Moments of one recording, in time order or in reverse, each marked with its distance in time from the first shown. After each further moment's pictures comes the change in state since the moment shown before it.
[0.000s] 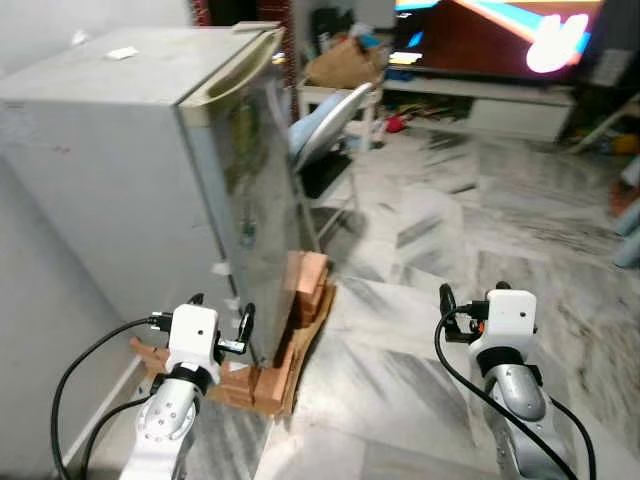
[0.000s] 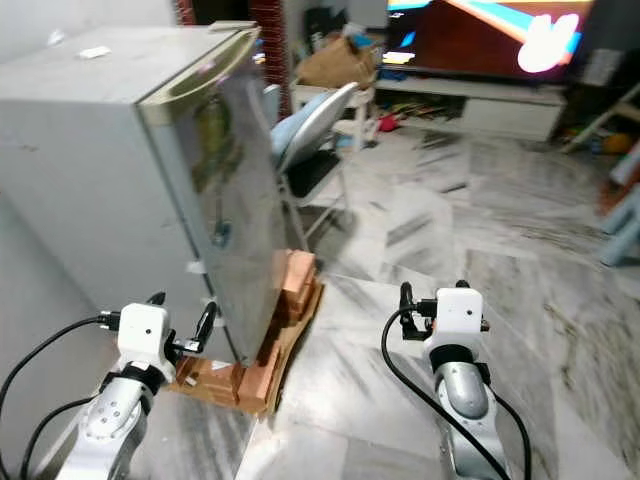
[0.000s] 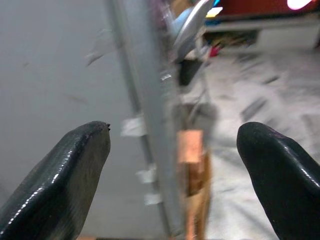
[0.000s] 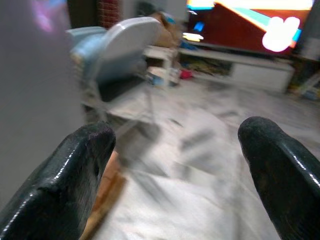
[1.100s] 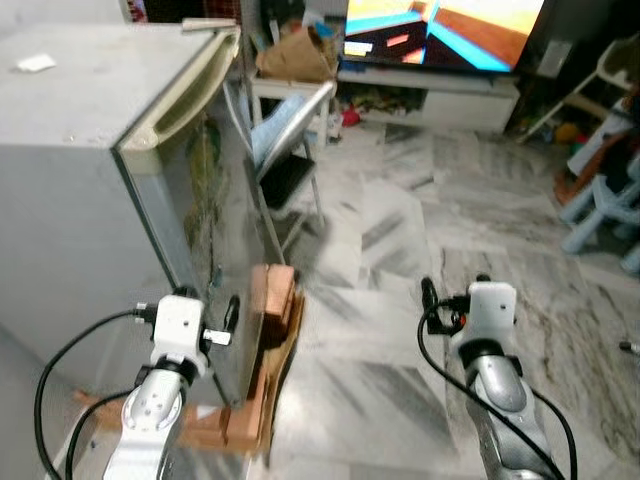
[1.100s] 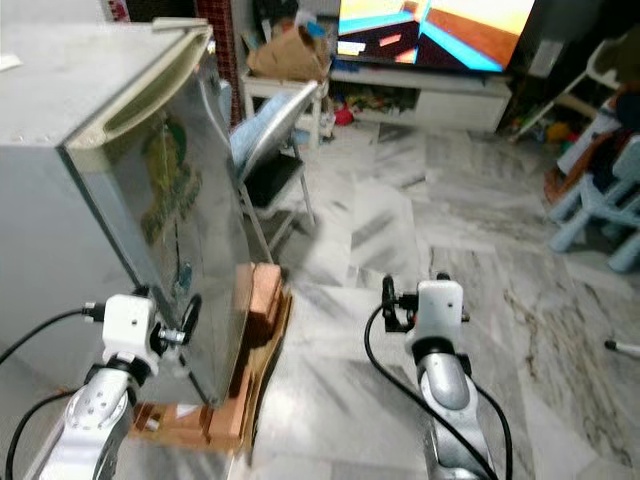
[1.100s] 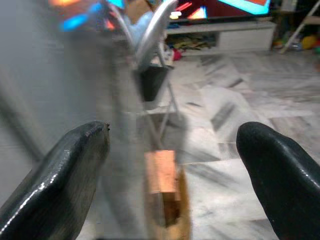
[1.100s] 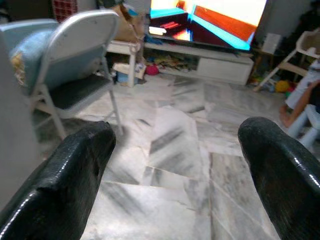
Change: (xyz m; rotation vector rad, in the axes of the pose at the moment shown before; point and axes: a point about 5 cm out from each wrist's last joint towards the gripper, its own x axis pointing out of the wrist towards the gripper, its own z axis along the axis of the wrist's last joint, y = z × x) left arm 0.008 -0.013 0.004 -0.028 -0.017 -0.029; right arm -0.006 -0.014 -0.006 -0.036 0.026 -0.043
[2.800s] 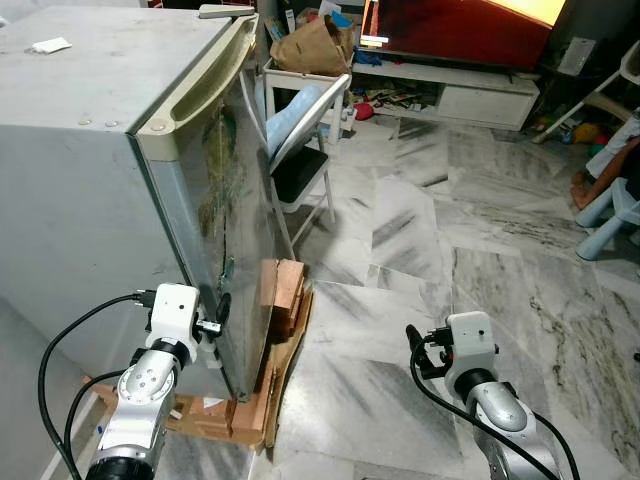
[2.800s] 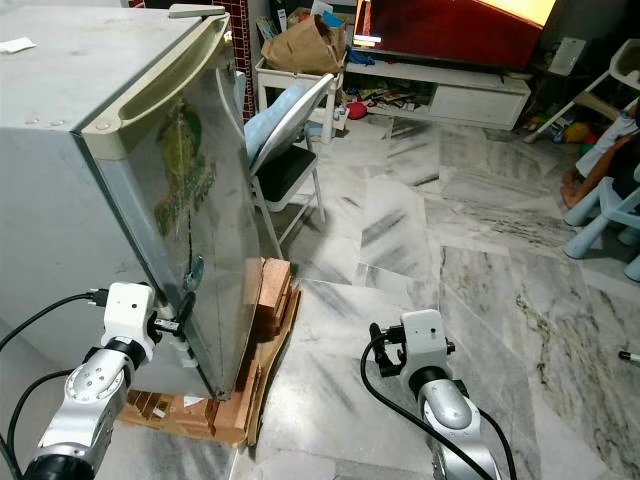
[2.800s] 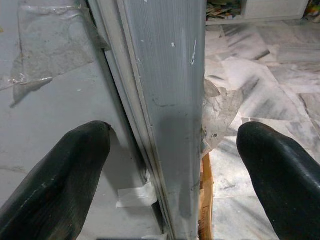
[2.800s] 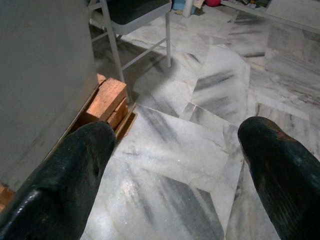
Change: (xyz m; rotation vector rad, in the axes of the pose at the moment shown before) left arm 0.025 0.036 -0.010 0.047 0.109 0.012; right arm -0.021 0.009 -0.042 -0.054 0.284 0.200
